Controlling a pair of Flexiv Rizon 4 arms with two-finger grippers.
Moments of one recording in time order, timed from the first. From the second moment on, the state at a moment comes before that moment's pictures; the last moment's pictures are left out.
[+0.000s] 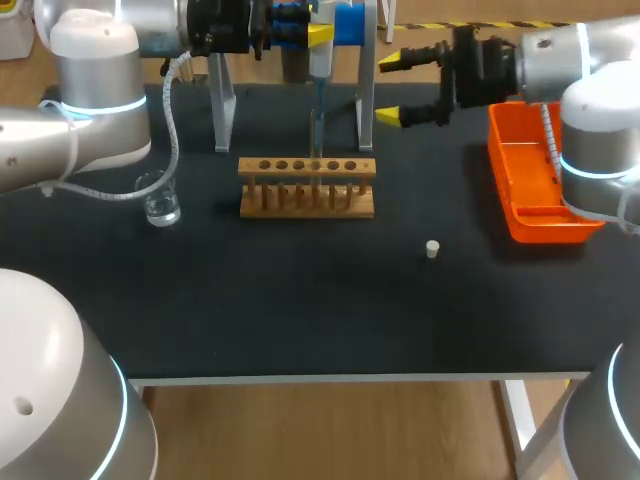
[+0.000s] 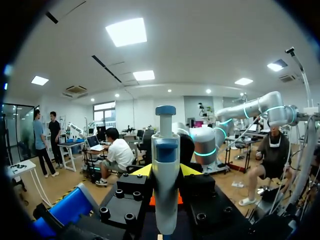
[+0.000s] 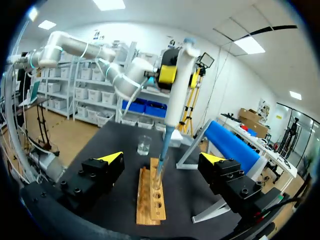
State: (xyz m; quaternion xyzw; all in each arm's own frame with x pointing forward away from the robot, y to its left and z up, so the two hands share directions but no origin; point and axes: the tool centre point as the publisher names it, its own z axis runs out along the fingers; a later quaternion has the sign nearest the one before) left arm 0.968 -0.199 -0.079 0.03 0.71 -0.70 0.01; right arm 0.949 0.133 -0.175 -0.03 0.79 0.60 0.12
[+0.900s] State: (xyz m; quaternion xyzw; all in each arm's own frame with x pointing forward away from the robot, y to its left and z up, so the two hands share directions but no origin) left arm 0.968 -0.199 -0.079 0.03 0.71 -0.70 0.01; right arm 0.945 0.113 -0.056 -0.01 0.75 0.65 0.11
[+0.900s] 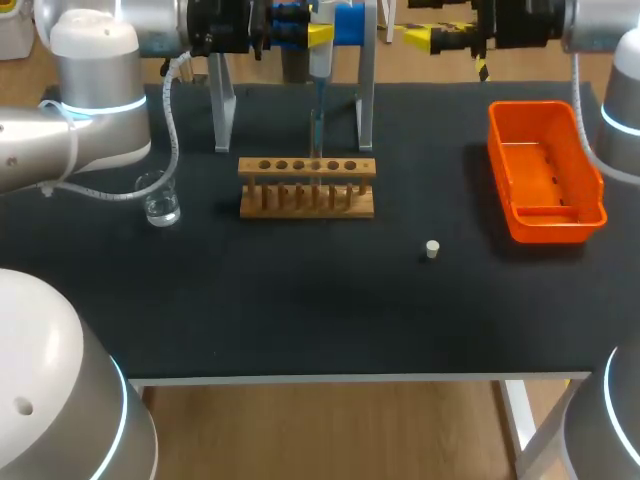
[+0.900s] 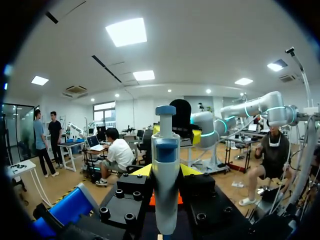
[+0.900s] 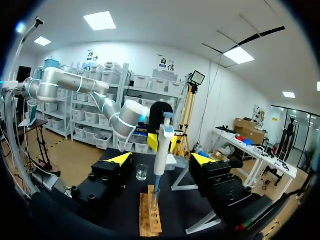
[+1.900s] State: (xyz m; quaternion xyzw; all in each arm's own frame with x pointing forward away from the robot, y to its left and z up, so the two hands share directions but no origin) left arm 0.968 -0.199 -0.079 0.03 0.71 -0.70 0.01; right arm 0.948 0.173 0.006 -0.01 0.72 0.70 0.01
